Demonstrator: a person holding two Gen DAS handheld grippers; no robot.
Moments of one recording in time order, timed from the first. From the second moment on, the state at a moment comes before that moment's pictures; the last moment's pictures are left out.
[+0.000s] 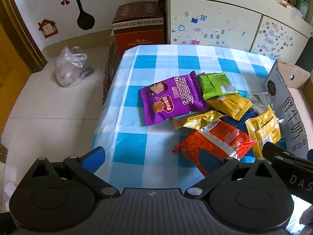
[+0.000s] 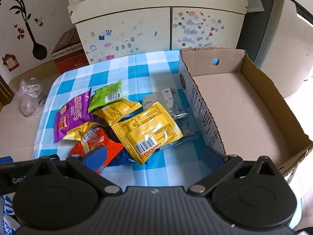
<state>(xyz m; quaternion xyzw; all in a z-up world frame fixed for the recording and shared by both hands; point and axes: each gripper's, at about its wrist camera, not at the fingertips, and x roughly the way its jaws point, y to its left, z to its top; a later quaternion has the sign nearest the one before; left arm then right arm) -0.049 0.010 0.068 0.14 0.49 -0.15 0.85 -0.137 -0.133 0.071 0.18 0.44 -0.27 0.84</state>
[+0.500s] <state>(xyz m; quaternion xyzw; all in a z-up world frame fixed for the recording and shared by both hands) -0.049 0.013 0.063 0.13 0.50 -0.14 0.85 -0.132 -0.130 0.070 0.18 0.44 -0.27 0.84</state>
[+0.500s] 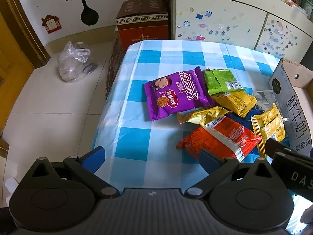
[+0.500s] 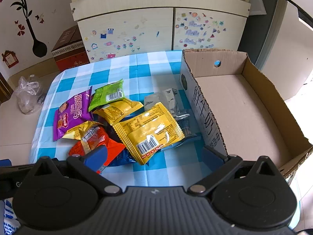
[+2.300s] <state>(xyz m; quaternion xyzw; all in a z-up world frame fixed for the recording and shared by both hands) -0.048 0.018 0.050 0.14 0.52 -0.10 0.84 -0.122 -0.120 0.054 0.14 0.44 -0.25 0.85</state>
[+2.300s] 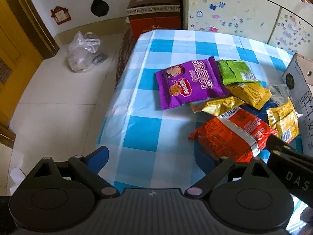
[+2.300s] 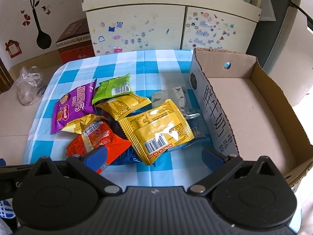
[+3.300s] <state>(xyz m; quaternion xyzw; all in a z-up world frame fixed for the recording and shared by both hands) -0.046 0.003 0.055 0.10 0.50 -0.27 0.82 -0.173 -0.195 0.081 0.36 0.35 -0.18 0.85</state>
